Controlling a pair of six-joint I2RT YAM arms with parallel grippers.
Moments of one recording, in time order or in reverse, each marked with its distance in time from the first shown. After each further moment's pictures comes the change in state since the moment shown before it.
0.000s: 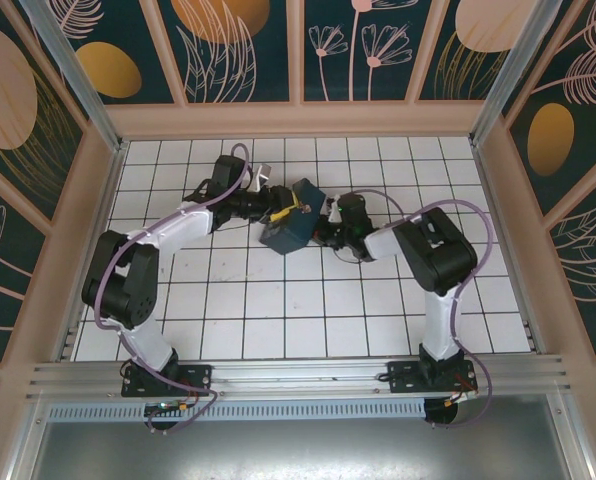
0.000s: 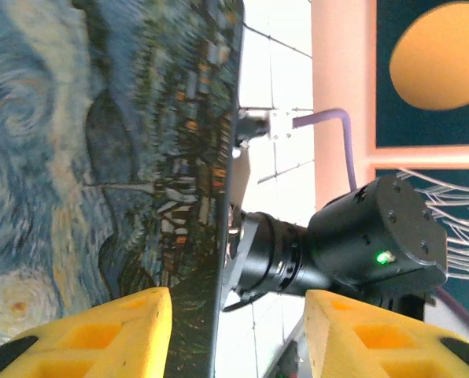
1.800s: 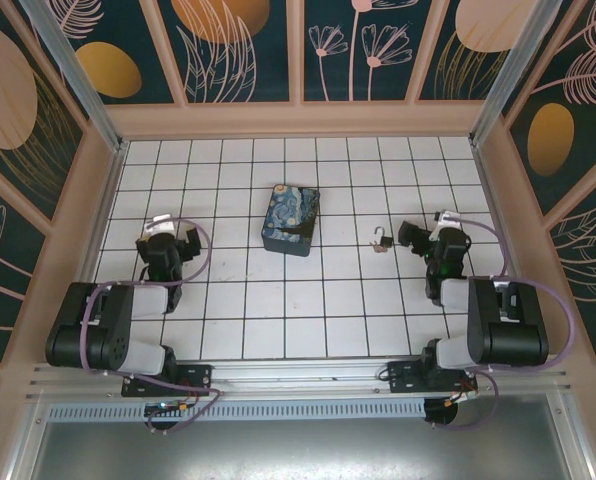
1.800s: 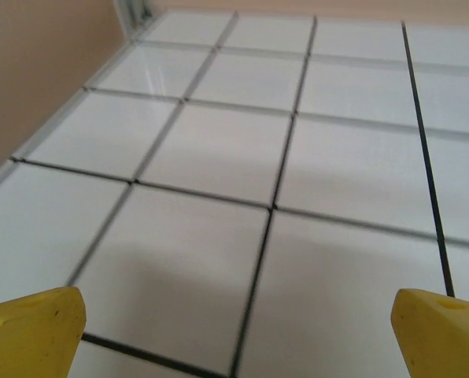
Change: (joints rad) left arm 0.360 -0.291 -0.922 0.952 -1.023 0.737; right arm -0.575 -0.602 -0.673 0.334 0.477 -0.687
